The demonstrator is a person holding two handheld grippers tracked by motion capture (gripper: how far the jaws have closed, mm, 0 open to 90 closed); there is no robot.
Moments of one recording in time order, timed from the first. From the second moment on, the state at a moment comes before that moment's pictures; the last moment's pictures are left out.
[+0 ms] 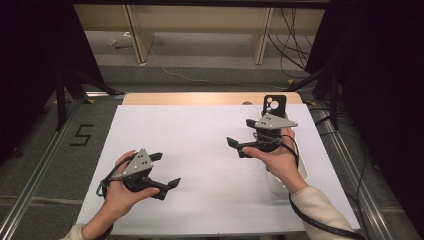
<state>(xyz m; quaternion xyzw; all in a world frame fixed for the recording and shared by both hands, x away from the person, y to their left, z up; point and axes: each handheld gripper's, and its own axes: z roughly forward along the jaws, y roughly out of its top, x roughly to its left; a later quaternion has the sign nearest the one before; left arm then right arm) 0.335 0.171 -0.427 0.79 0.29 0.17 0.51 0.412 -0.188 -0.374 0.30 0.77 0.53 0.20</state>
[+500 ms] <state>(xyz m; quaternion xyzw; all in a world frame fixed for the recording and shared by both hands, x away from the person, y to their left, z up) 0.336 0.172 -0.428 0.79 0.29 0.17 0.51 0.397 -0.205 -0.374 0.30 0.77 0.52 0.21</state>
